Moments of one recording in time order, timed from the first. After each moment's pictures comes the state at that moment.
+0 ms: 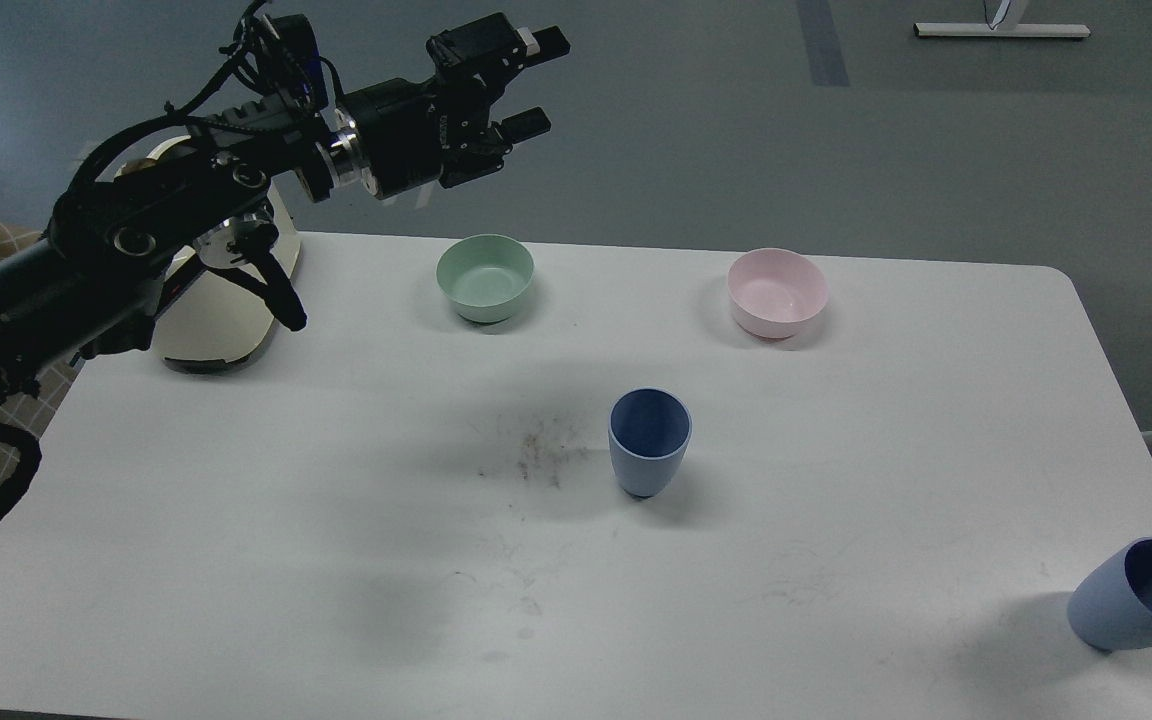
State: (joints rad) left arm -1.16 0.40 -0.29 -0.78 0.61 -0.49 -0.48; right arm 0.96 -1.32 -0.05 1.31 -1.76 0.49 0.49
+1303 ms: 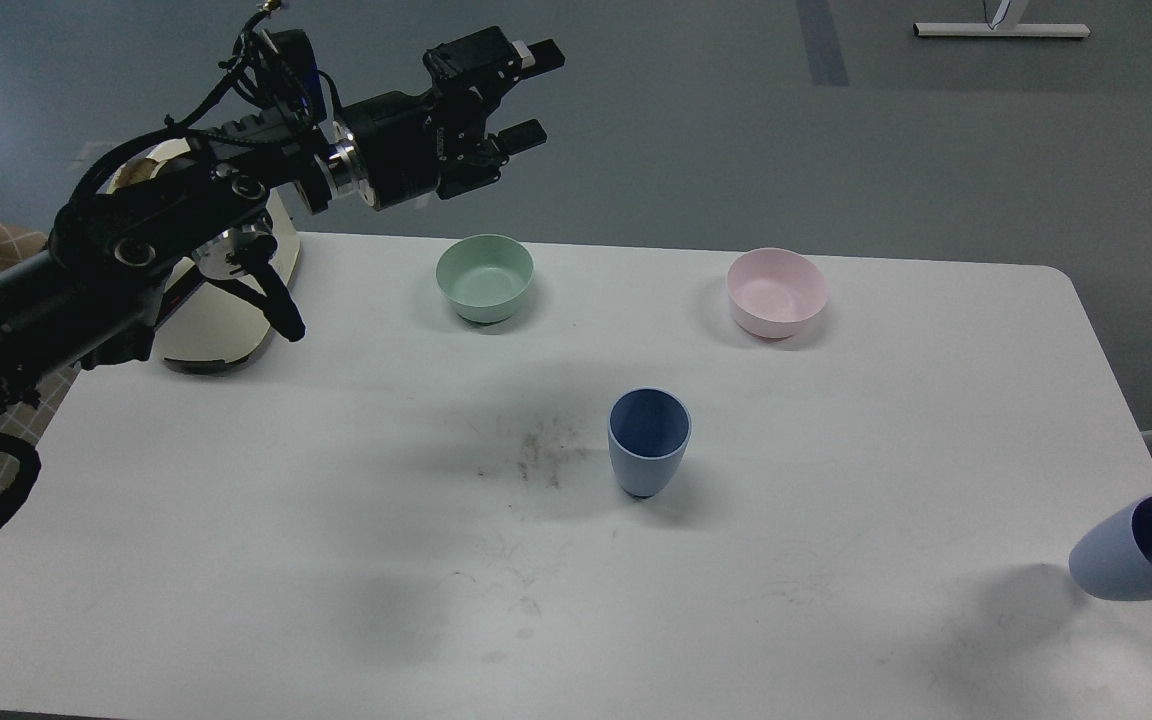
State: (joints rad) left arm -1.14 0.40 -0.29 -0.78 0.61 -0.49 -0.49; right arm 1.04 -1.35 -0.03 1.42 -1.82 0.45 0.49
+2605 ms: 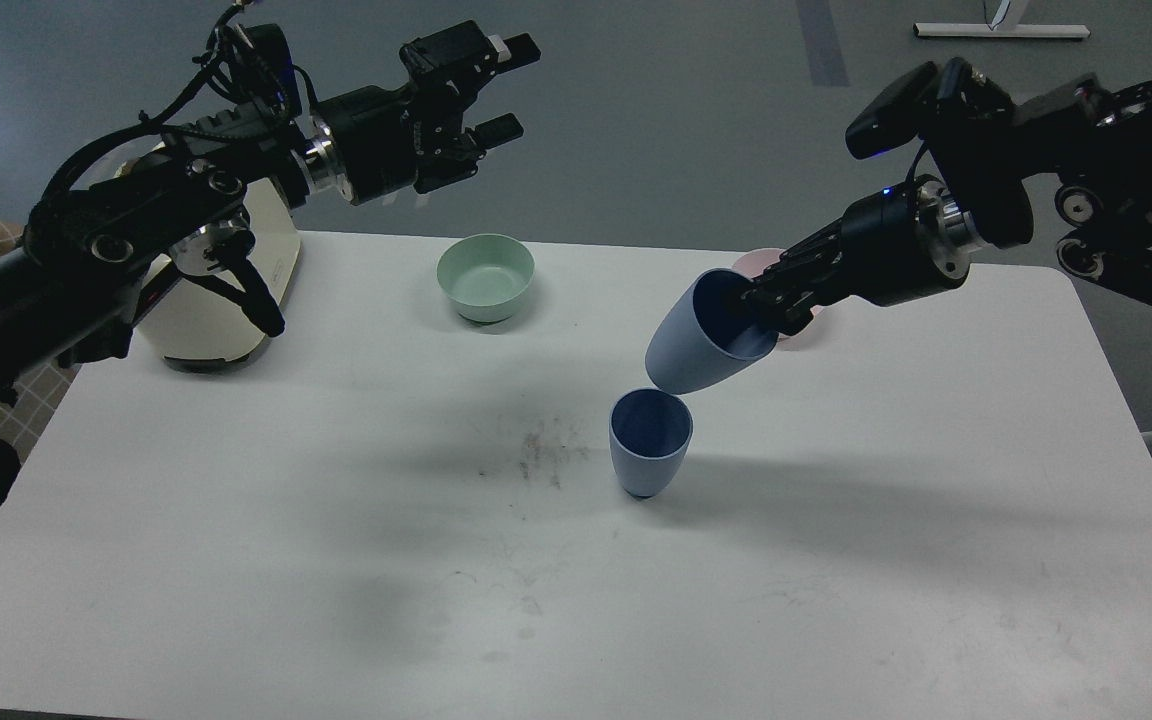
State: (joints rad) left arm -1.14 0.44 -0.29 -0.78 0.61 -0.49 -0.48; right arm 1.59 -0.56 -0.24 1.22 -1.49 0.49 0.49
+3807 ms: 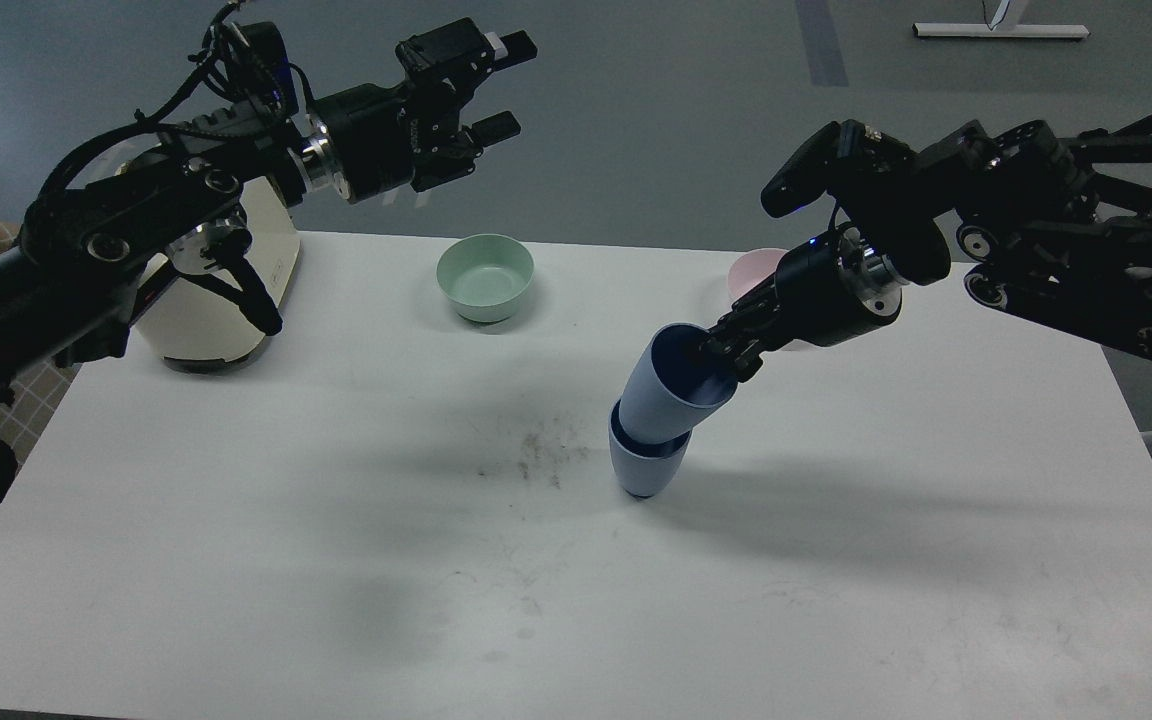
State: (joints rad) left arm -1.14 0.44 -0.30 -0.78 0.61 -0.49 -0.48; right arm 1.59 -0.41 -0.34 1.15 -1.47 0.49 0.49
